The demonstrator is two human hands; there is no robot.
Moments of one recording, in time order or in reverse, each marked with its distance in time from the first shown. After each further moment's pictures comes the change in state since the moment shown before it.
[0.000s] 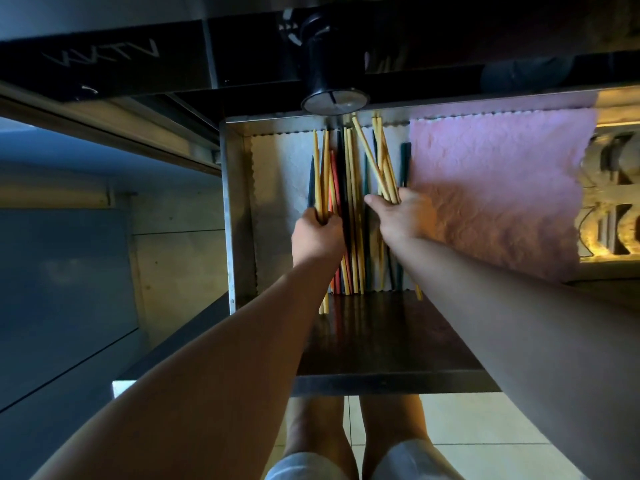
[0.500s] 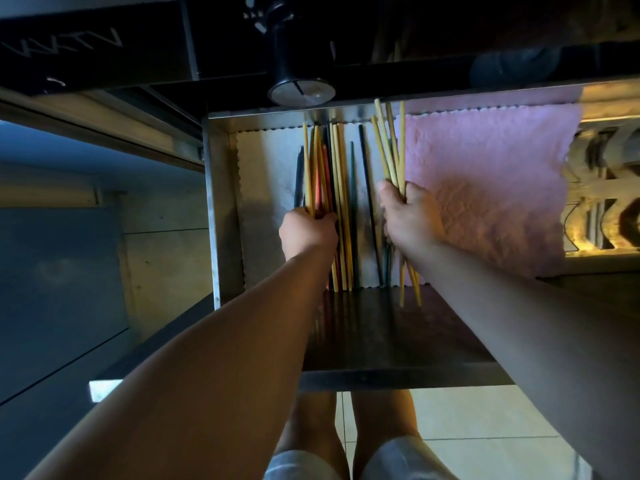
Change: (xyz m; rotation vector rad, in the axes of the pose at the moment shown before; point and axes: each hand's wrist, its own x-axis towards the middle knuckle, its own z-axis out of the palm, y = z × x) left_hand 0.015 -0.002 0.017 0.112 0.114 -0.098; right_hand -0.007 0.011 -0.034 0.080 -0.046 -0.085
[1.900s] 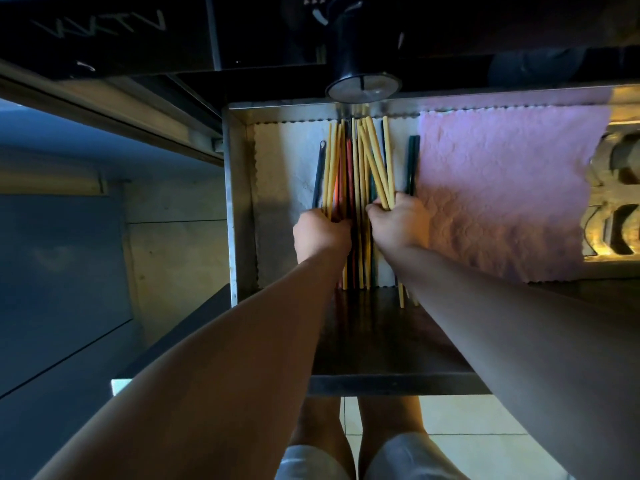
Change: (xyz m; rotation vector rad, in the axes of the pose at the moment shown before) left_hand 0.004 -0.008 -0.008 0.079 -0.083 0.018; right_hand -0.006 -0.004 0.045 -0.259 0.107 0.022
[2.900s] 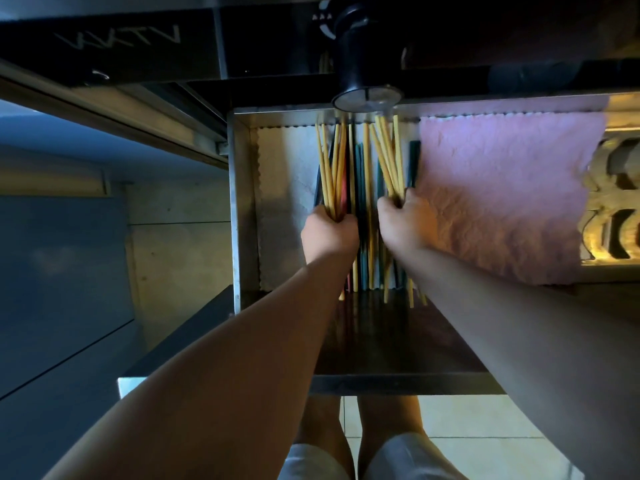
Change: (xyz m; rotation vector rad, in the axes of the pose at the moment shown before) left_hand -0.019 0.012 -0.005 -0.134 0.018 0.035; right_hand -0.003 -0.014 -0.018 -0.008 -0.043 0.081
